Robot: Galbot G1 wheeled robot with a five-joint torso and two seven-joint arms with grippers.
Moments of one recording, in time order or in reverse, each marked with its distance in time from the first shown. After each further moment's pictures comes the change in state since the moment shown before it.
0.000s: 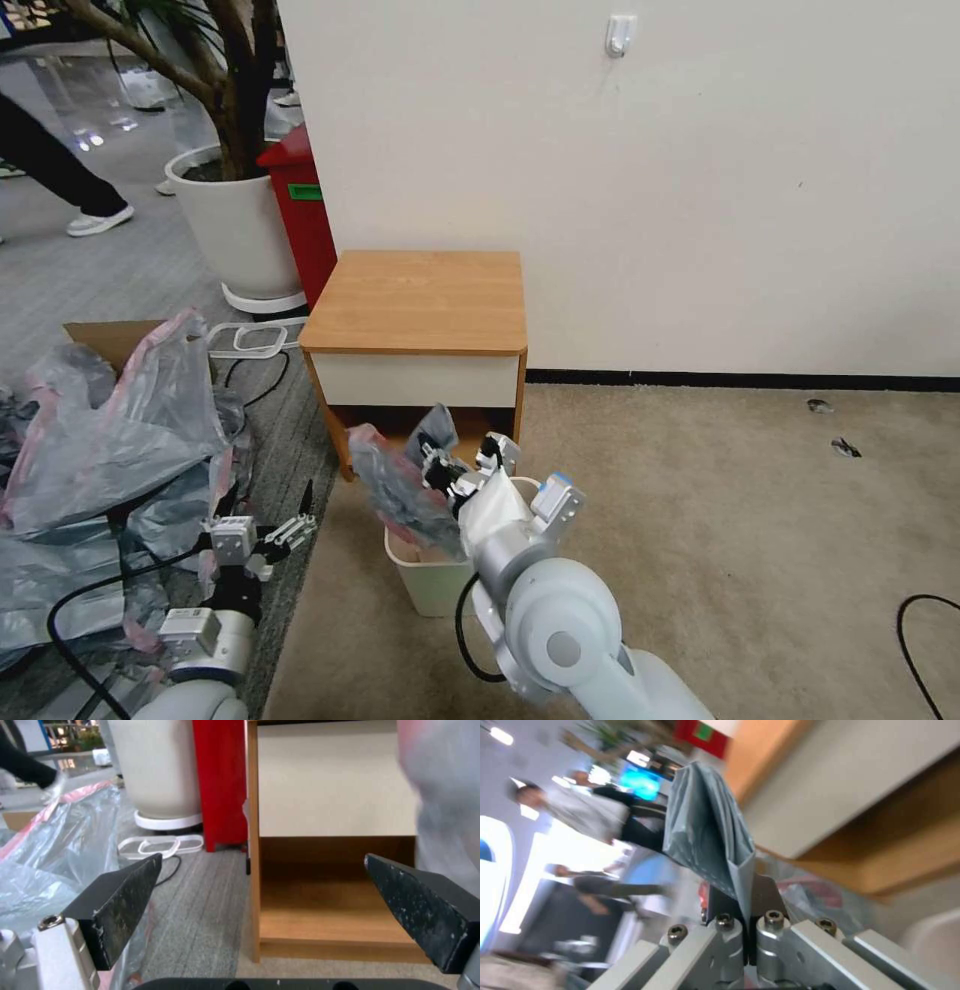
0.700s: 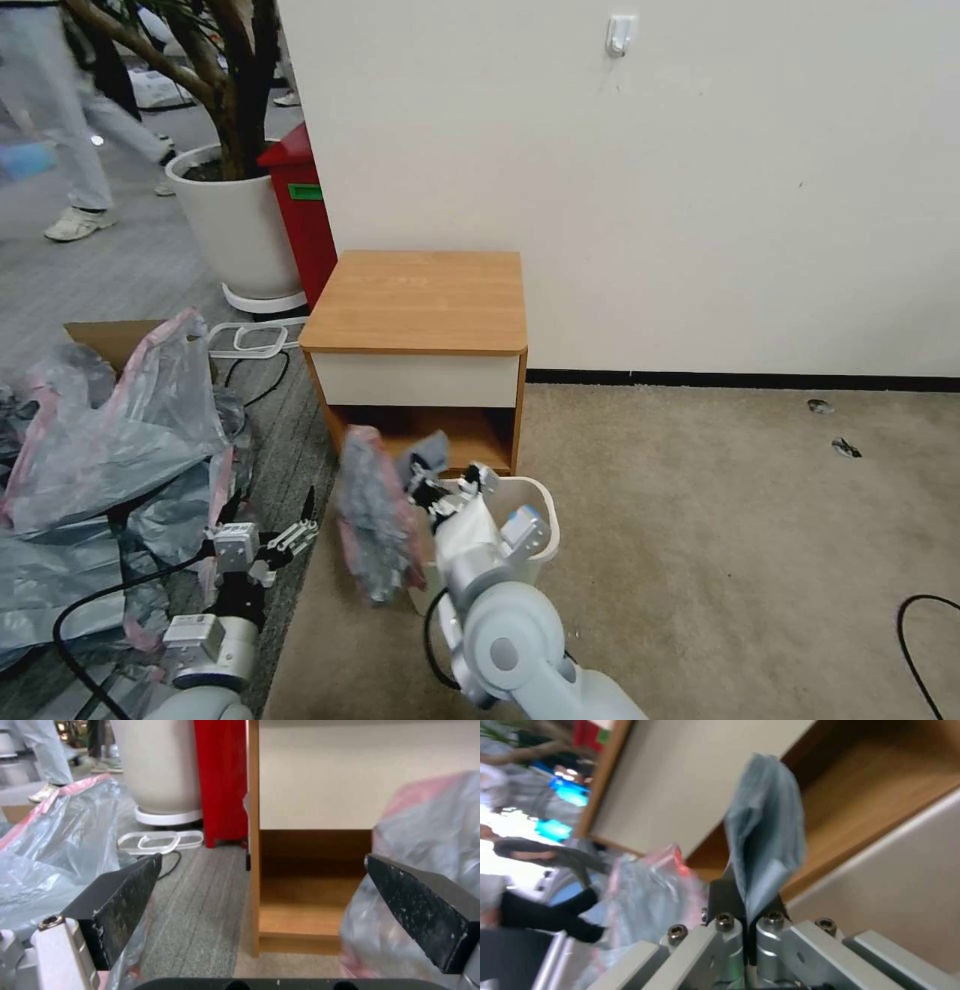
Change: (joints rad) left arm -0.003 -0.009 0.004 0.020 0.002 -0.011 0.004; right arm -0.067 0.024 0.018 -0.222 -0.151 0.091 0.021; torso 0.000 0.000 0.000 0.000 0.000
